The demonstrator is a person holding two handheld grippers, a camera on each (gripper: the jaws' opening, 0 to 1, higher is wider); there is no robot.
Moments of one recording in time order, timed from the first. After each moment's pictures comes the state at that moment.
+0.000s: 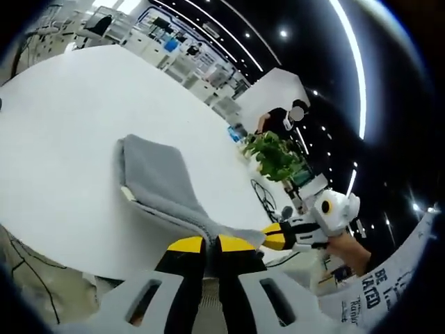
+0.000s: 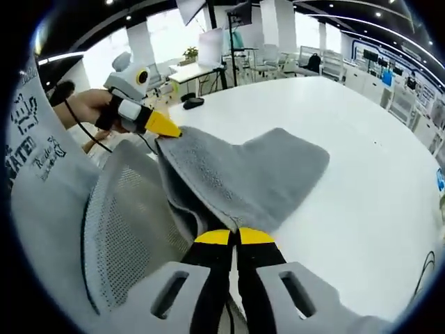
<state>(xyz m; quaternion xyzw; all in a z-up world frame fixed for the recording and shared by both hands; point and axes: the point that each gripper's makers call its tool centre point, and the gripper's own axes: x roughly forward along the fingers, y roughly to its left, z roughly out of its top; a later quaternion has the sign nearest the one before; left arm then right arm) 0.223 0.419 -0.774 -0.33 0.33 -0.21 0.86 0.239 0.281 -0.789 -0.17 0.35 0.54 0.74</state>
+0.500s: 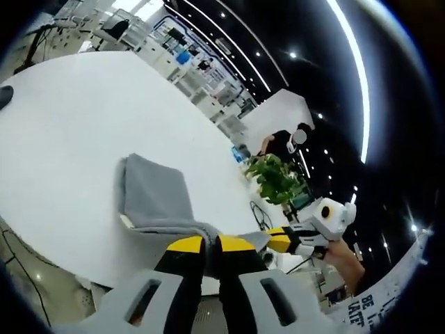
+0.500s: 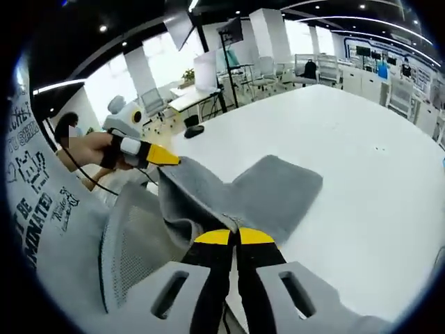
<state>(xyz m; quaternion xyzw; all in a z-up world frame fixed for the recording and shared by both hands) 0.251 0.434 -0.757 -0.37 0.29 -0.17 0.87 0.280 0.300 -0.760 -0.10 0.34 0.55 0.75</state>
